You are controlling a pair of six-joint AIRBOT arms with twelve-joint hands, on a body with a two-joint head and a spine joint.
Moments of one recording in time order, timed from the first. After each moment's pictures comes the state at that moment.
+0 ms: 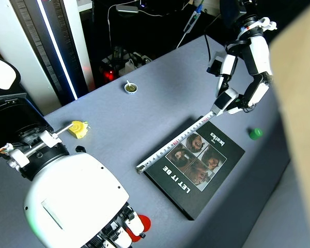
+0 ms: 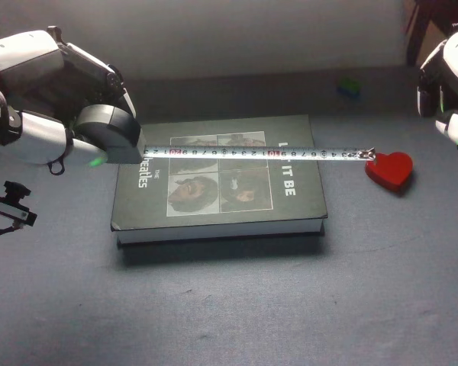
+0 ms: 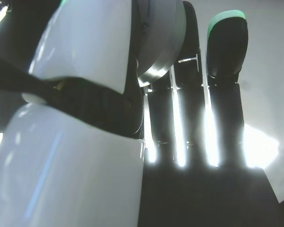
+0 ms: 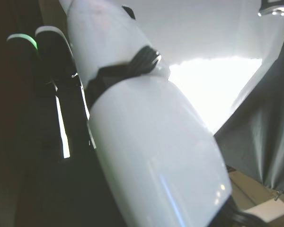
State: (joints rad) left arm 0.54 -0.77 1.05 -0.14 -0.28 0.45; right arm -0.36 -0.98 0.83 -1.88 -0.94 1.05
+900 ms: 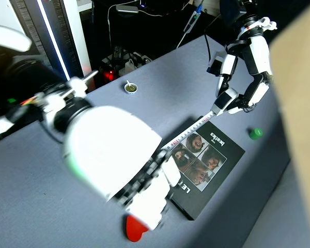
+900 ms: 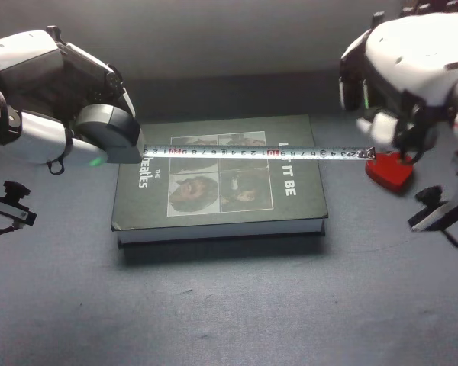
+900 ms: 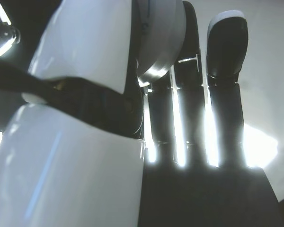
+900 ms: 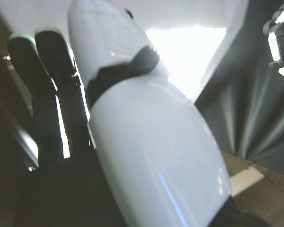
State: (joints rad) left arm 0.54 -0.77 1.05 -0.14 -0.28 0.45; right arm -0.27 -1.07 0.74 -1.88 -0.96 1.00
